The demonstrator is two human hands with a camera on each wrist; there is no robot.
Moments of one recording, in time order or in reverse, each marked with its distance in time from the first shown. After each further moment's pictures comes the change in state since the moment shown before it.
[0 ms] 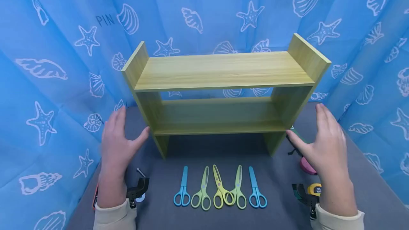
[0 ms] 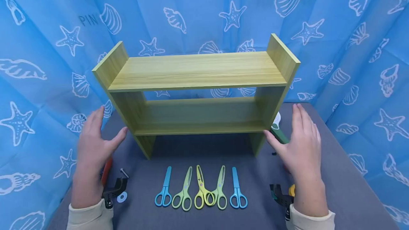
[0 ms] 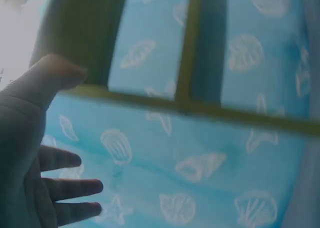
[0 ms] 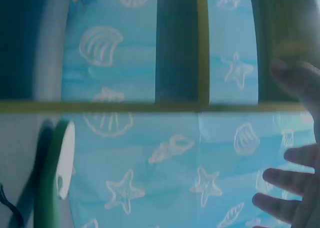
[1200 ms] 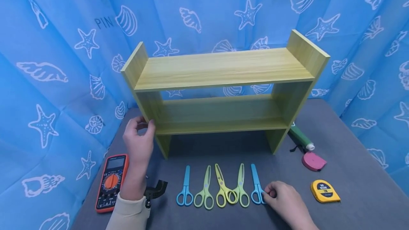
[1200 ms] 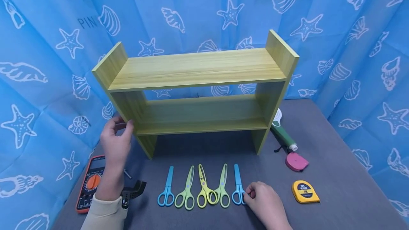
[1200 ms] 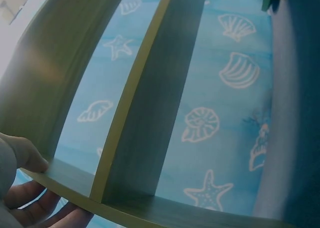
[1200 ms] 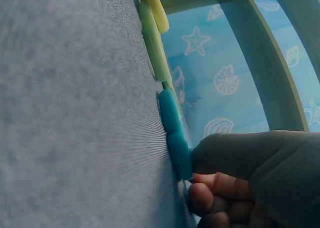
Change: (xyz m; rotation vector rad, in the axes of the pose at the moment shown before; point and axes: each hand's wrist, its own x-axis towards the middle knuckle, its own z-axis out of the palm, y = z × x) left_hand -0.005 0.059 0.031 -0.544 0.230 -0.153; right_hand -0.126 -0.022 0.087 0.040 -0.756 0.315
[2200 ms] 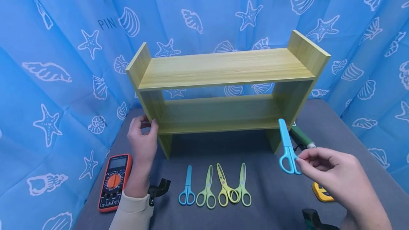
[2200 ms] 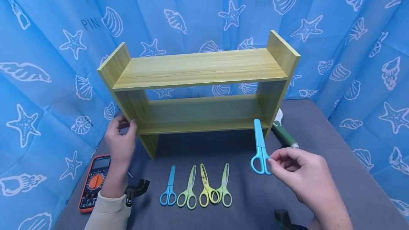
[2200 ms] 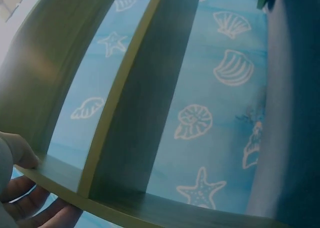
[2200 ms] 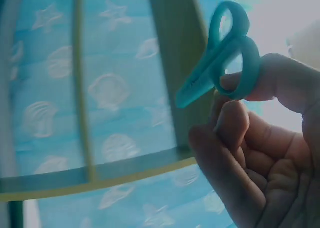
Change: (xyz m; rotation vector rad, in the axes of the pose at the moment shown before) left_hand 0.004 -0.045 0.003 0.007 0.020 0.103; right_hand -0.060 -0.040 -0.137 0.261 0.419 -0.220
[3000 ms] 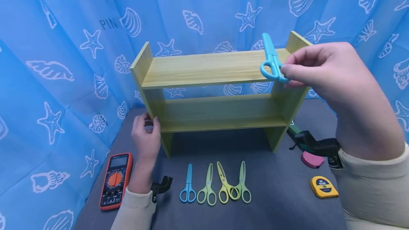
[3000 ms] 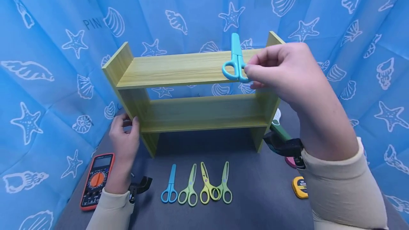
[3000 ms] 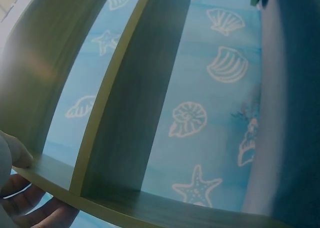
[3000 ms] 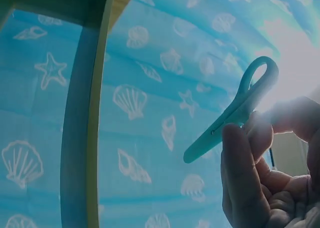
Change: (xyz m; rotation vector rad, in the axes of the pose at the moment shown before) left_hand -0.001 -0.003 0.005 0.060 0.018 0.065; right_hand 0.110 -0.136 -0.067 0.181 -0.017 -0.152
